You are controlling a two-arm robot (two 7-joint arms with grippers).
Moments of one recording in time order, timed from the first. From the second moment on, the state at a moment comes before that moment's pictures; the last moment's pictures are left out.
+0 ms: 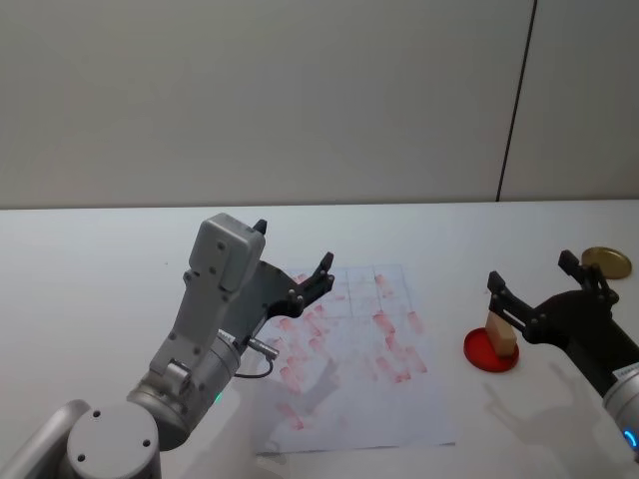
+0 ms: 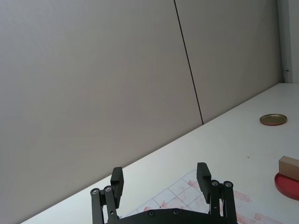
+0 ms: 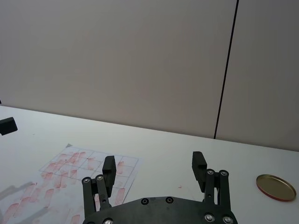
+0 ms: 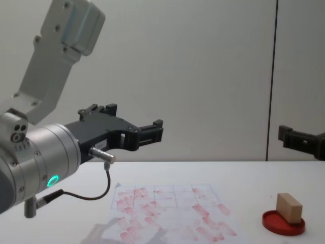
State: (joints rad) left arm -0.24 0.38 0.45 -1.63 -0.20 0.01 -0.01; right arm -0.01 0.34 -0.23 -1.77 0.29 0.03 0.07
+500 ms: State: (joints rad) left arm -0.24 0.38 0.45 -1.63 -0.20 0.01 -0.01; right arm -0.01 0.34 -0.23 -1.77 0.29 0.03 0.07
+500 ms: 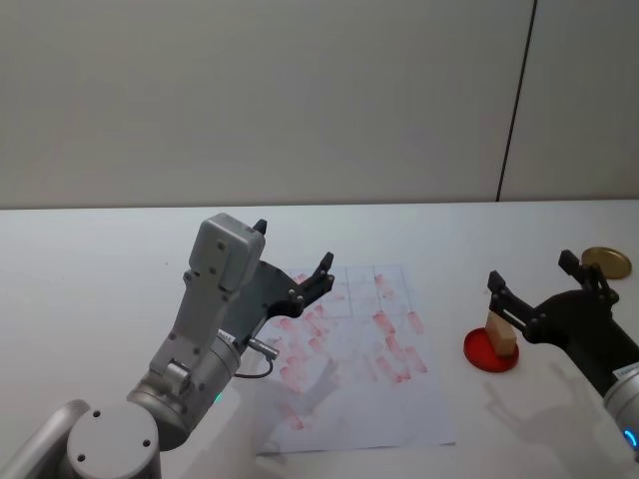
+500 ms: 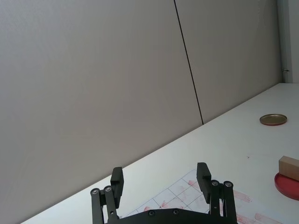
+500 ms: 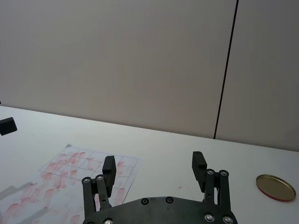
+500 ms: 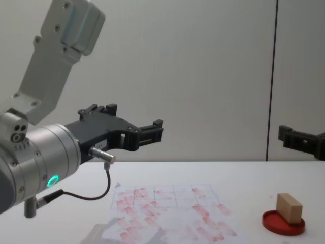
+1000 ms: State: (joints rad) left arm -0.24 0.38 0.45 -1.63 -0.20 0.01 -0.01; right arm 0.00 0.34 -0.21 -1.73 0.31 0.03 0.07
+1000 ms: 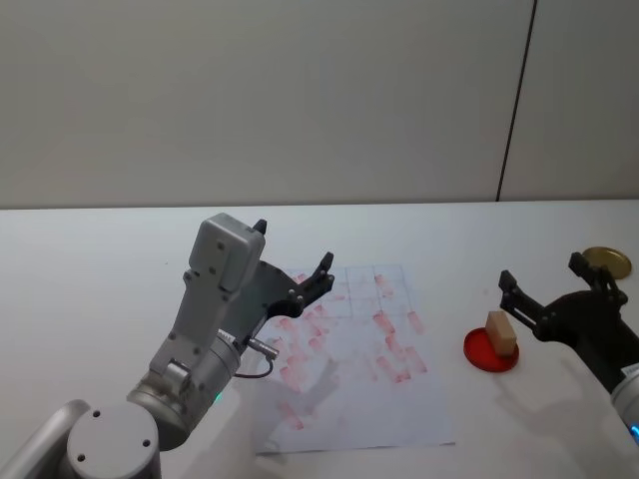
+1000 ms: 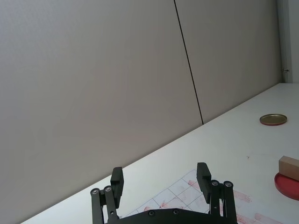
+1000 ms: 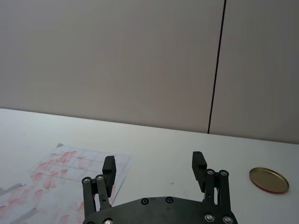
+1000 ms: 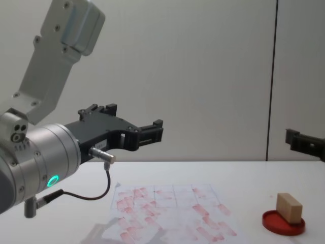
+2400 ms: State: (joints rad) left arm -0.24 0.38 0.45 -1.63 -0.20 0.01 -0.01; right arm 0.09 0.26 -0.24 -1.54 0.24 0.21 0.07
